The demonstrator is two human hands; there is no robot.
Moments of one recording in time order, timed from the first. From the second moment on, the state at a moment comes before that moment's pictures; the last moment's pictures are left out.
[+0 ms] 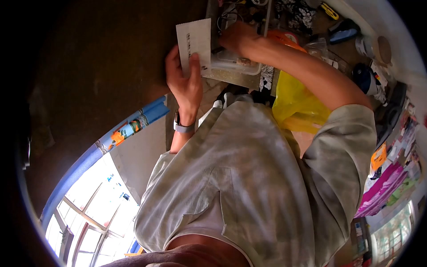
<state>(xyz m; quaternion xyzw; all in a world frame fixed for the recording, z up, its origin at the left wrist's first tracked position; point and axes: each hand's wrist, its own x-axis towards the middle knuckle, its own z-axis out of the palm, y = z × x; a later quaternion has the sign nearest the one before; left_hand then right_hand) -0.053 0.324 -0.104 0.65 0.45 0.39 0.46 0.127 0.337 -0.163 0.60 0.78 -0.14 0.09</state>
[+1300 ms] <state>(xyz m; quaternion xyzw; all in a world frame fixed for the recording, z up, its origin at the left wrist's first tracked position) 0.050 0.393 -0.177 0.85 0.10 -0.35 0.39 0.231 0.358 -0.073 0.71 0.50 -0.27 -0.41</state>
